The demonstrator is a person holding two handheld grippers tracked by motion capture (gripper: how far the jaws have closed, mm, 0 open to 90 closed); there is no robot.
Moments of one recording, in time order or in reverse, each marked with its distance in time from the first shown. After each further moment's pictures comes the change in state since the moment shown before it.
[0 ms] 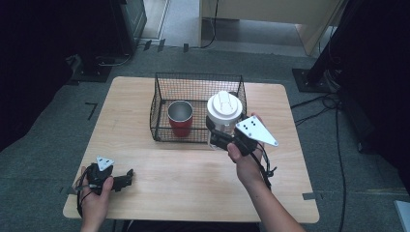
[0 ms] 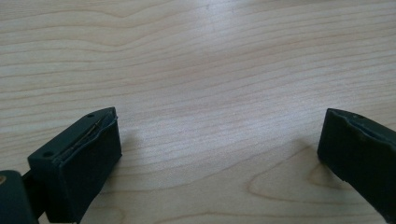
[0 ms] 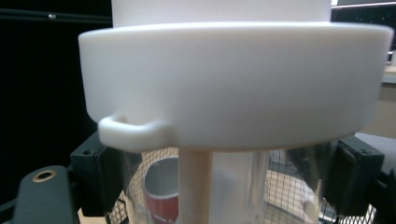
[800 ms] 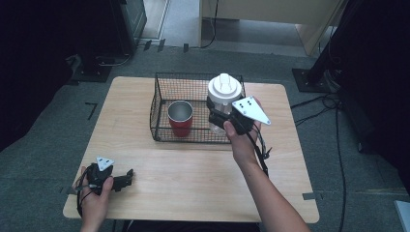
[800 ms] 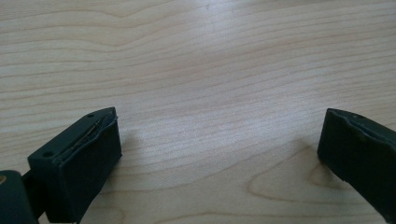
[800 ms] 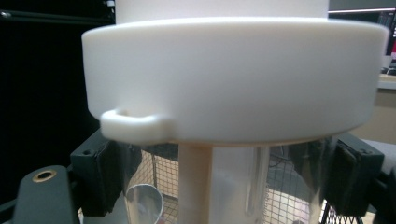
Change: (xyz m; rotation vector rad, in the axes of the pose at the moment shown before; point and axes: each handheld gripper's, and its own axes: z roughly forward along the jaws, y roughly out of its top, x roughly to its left) left arm 0.000 0.000 0.000 -0.001 0.000 -0.001; right arm -0.020 0.006 0.048 0.000 -0.095 -0.008
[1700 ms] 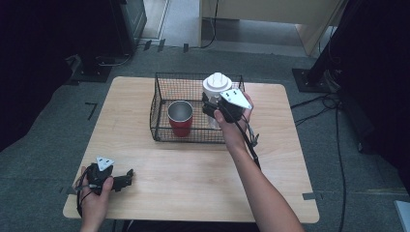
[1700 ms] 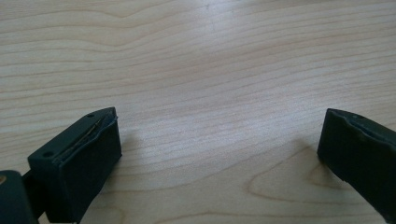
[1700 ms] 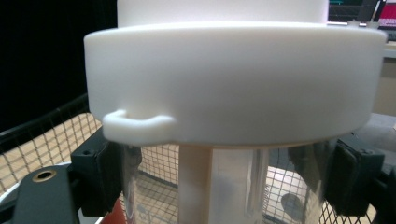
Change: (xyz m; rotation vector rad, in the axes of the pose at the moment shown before) left arm 0.000 0.000 0.000 0.000 0.000 0.000; right arm -0.010 -0.034 0.060 0.140 -0.084 -0.023
